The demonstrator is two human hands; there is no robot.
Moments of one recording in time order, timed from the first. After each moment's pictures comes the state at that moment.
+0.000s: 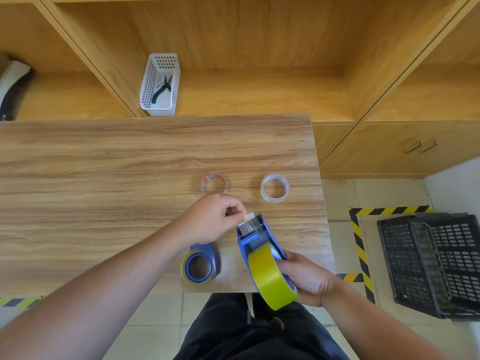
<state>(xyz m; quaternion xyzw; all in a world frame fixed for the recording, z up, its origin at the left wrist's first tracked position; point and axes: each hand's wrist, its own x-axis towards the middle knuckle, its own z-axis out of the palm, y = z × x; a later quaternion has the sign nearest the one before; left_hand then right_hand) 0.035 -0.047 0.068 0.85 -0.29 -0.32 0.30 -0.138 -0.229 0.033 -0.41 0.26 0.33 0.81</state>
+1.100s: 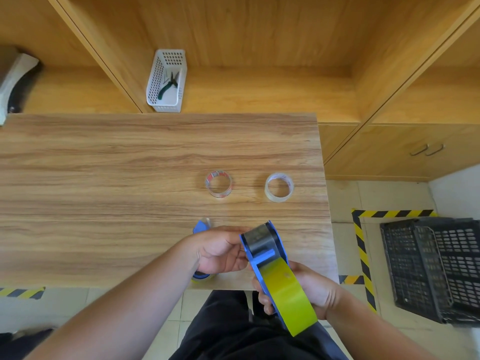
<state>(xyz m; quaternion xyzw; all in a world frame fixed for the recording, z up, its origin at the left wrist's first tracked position) -0.012 -0.042 0.021 0.46 0.09 -0.69 0.55 -0.152 -0.220 0.029 -0.31 0.19 0.40 0.84</state>
